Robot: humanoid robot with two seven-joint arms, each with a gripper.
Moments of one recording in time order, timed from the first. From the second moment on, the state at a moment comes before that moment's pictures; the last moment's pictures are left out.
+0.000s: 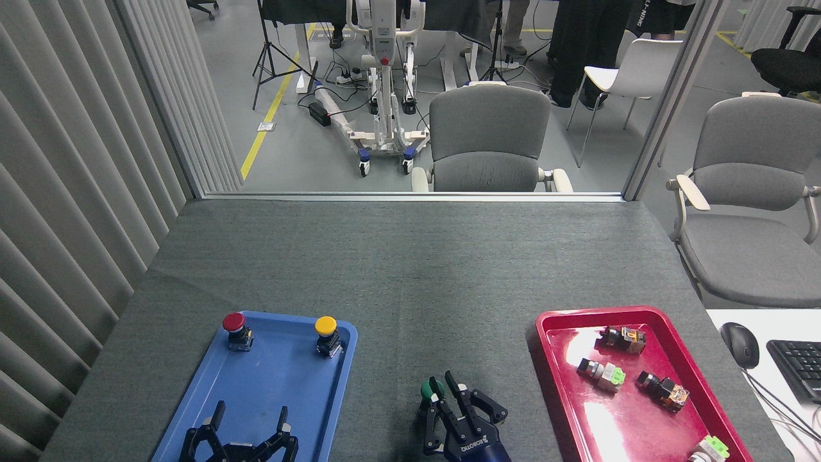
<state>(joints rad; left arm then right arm) 0.17 0.05 -0.04 -1.49 -1.59 0.04 0.27 -0.05 0.06 0.42 -1.19 1.48 -0.01 -0.37</state>
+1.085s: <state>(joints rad) 0.17 0.05 -0.04 -1.48 -1.57 0.04 0.27 -0.04 0.08 0.43 -1.16 1.49 -0.01 -0.33</state>
